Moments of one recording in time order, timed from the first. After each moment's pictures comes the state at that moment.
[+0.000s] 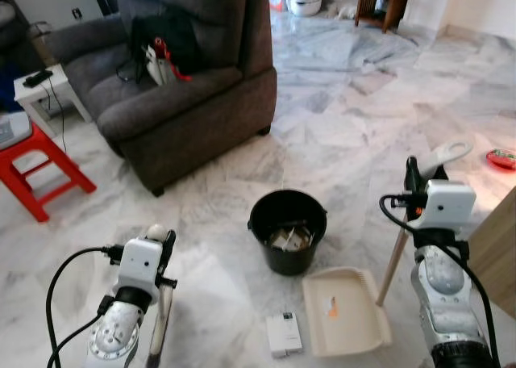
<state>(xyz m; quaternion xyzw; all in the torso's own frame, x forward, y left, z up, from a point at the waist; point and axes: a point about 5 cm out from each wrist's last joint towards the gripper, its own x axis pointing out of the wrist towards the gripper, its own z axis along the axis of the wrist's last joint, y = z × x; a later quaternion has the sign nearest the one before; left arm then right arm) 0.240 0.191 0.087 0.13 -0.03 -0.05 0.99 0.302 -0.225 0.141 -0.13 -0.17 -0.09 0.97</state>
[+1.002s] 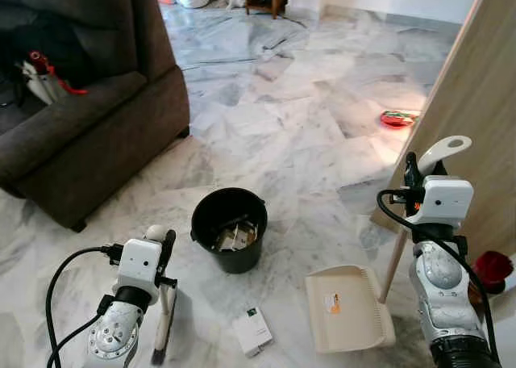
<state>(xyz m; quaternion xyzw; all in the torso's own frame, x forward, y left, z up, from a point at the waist) 0.240 0.191 0.087 0.13 -0.03 -0.05 0.99 0.305 -0.227 0.143 -0.13 -0.17 -0.10 0.97</state>
